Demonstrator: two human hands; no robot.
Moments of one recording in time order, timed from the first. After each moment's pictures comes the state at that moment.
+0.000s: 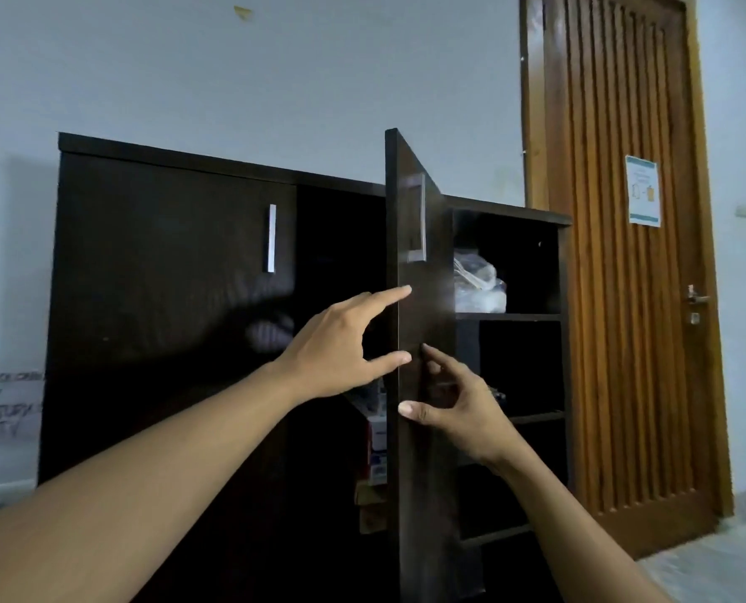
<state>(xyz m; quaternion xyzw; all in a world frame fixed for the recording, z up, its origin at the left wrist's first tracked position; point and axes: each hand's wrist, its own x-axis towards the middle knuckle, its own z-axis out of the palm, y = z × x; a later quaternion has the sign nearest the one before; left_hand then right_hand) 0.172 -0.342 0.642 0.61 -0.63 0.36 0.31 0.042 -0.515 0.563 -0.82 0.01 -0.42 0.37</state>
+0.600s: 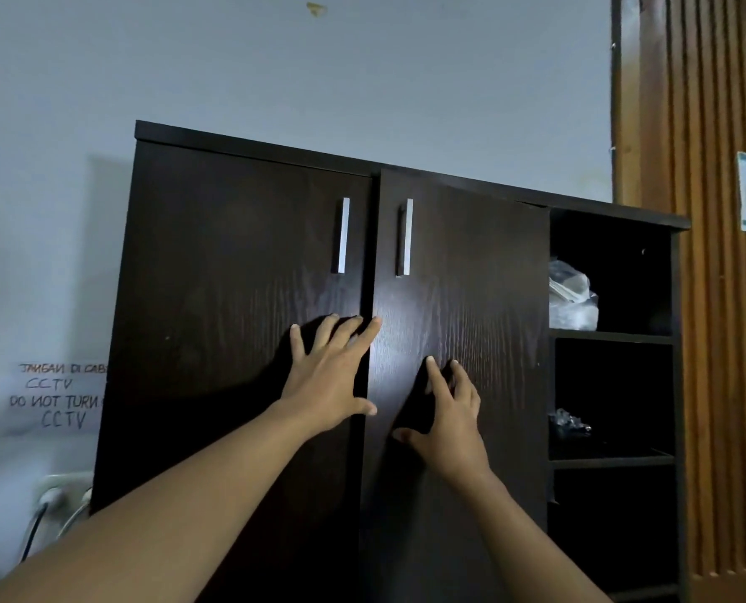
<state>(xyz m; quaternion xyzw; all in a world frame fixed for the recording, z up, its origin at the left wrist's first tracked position) 0.307 -0.334 0.609 0.80 -0.41 0.41 0.15 0.205 -0.497 0.547 -0.85 0.16 -0.45 0.21</state>
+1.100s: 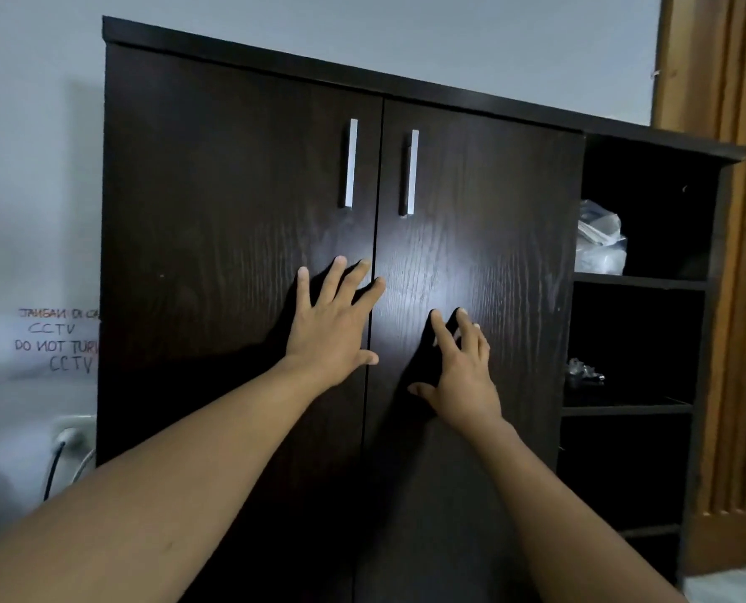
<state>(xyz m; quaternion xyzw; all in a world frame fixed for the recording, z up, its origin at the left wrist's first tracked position) 0.331 -0.351 0.588 0.82 -0.36 0.44 0.05 0.226 -0.516 0.535 -0.89 0.18 -0.41 0.10</state>
